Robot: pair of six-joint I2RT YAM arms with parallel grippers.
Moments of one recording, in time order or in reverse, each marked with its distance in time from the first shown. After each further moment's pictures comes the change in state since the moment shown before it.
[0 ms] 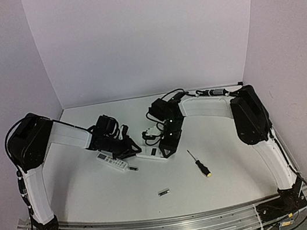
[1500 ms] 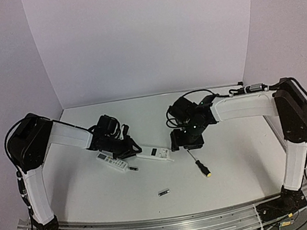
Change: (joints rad) left arm -0.013 -0.006 0.002 -0.010 -0.038 0.012; right arm 0.026 -0.469 -0.576 0.335 0.150 1.056
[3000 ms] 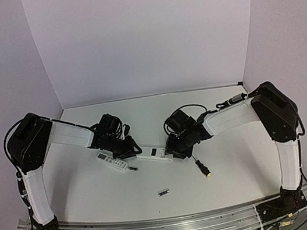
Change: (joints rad) left arm -0.024 -0.008 0.034 -0.088 -0.058 0.031; right arm 0.003 0.137 -0.135 0.422 -0.056 0.483
